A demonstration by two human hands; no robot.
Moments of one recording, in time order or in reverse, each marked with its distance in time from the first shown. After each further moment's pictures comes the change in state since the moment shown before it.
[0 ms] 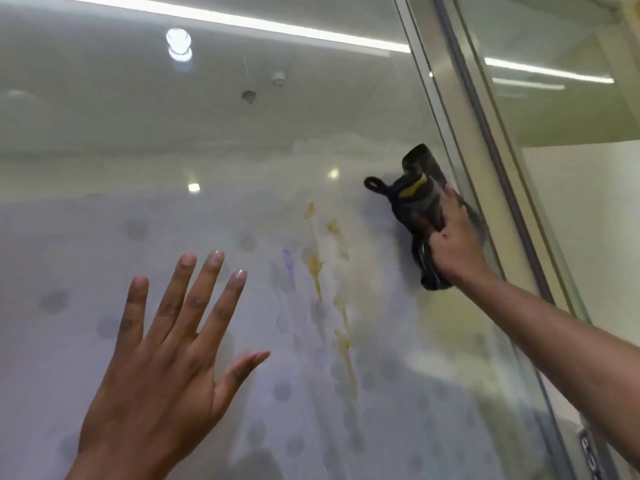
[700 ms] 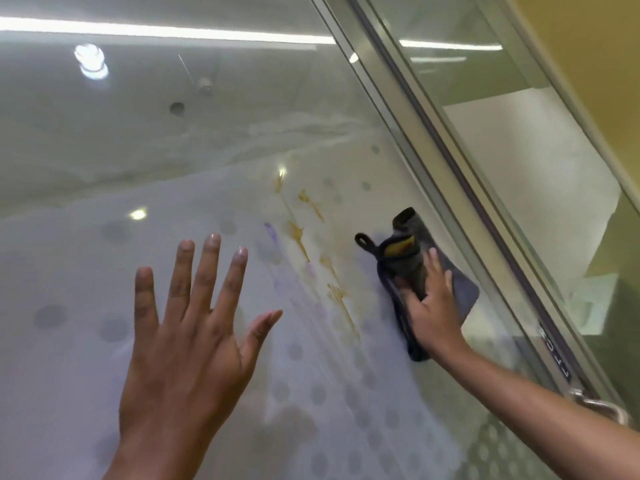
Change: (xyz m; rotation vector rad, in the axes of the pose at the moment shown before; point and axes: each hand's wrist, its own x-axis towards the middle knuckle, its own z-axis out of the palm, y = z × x) left_hand -0.003 0.000 -0.002 -0.042 0.026 0.058; right_hand -0.194 0.007 0.037 0.002 0.206 0.253
